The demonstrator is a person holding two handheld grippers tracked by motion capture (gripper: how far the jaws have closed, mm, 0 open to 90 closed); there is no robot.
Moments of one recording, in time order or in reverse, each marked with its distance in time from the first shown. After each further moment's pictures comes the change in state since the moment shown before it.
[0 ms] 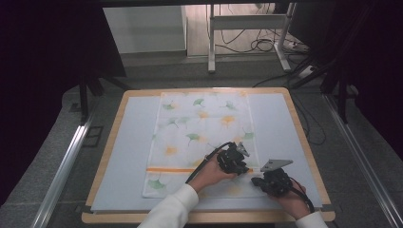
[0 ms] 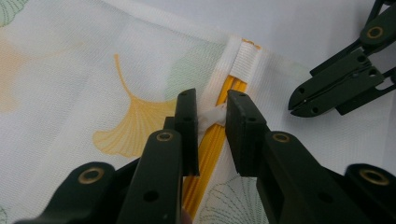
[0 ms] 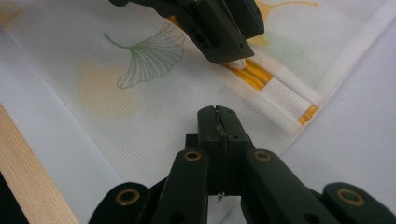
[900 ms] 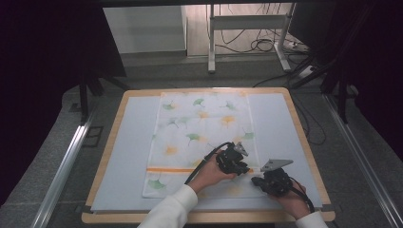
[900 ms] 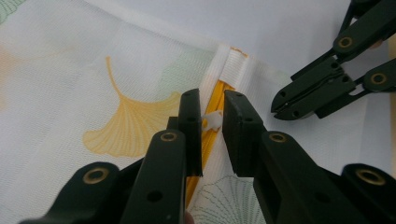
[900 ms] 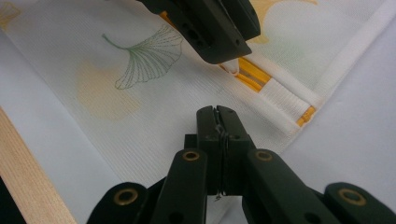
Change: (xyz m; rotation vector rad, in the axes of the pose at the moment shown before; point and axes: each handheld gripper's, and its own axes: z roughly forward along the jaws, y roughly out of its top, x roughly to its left) left arm -0.001 -0.002 -0.003 -0.045 -0.044 -0.029; right arm -0.001 0.000 0.000 -0.002 -0.003 -0.001
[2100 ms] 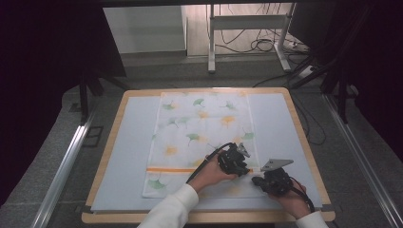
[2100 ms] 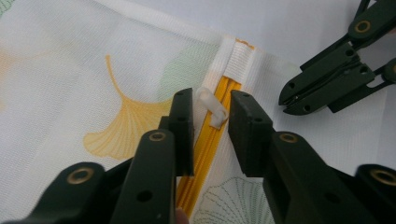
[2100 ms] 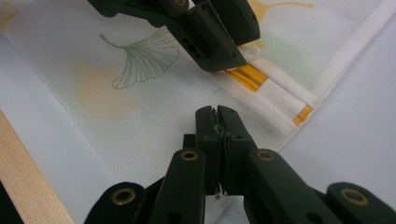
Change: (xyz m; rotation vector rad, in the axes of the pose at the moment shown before) left arm -0.002 0.002 0.005 0.046 0.046 0.052; right arm -0.001 0.000 0.000 -0.002 -0.002 0.002
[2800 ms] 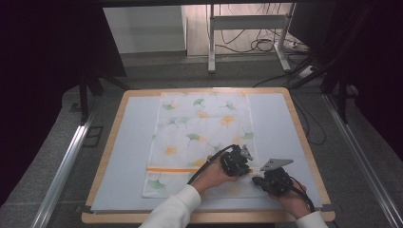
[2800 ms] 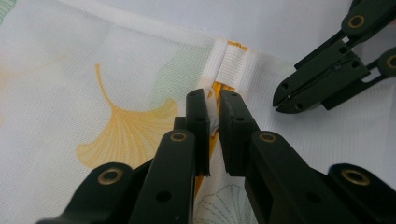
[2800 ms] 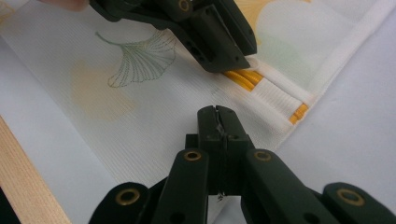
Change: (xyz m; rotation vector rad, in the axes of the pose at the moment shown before) left arm -0.007 0.003 0.002 0.014 0.024 0.036; right arm -0.001 0.000 0.000 0.005 -0.002 0.009
